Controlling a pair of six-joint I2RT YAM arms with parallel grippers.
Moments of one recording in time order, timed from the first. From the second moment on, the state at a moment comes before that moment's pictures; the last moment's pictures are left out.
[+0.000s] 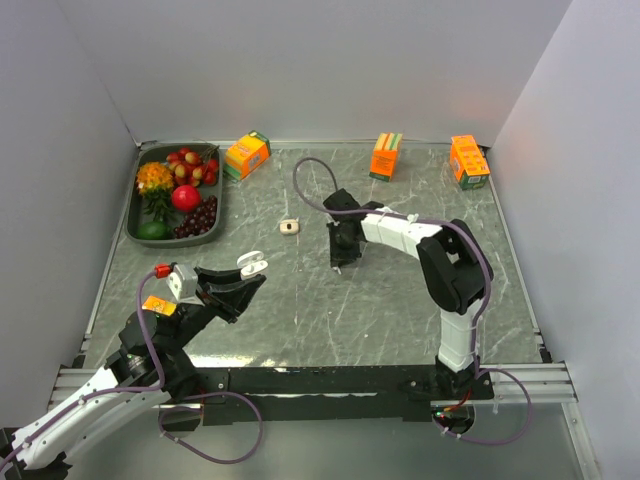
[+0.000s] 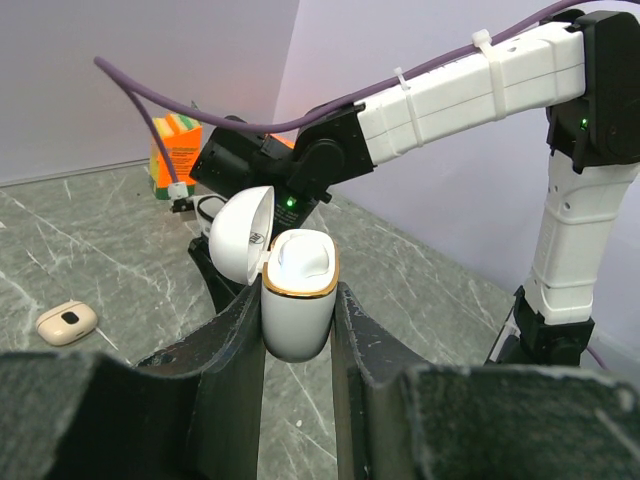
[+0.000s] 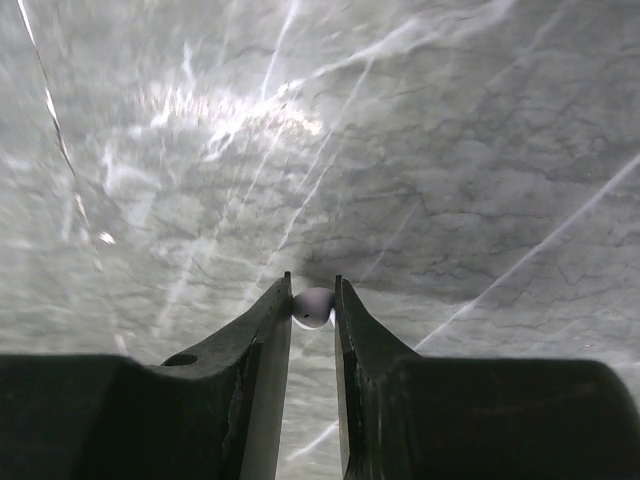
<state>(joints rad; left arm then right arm) -0.89 0.17 0.33 0.15 -0.06 -0.28 0.62 1.93 1.33 -0.61 0.00 0.54</state>
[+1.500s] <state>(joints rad) -0.89 0.18 0.33 0.15 -0.08 -0.28 0.63 1.70 1.40 -0.64 0.34 0.53</state>
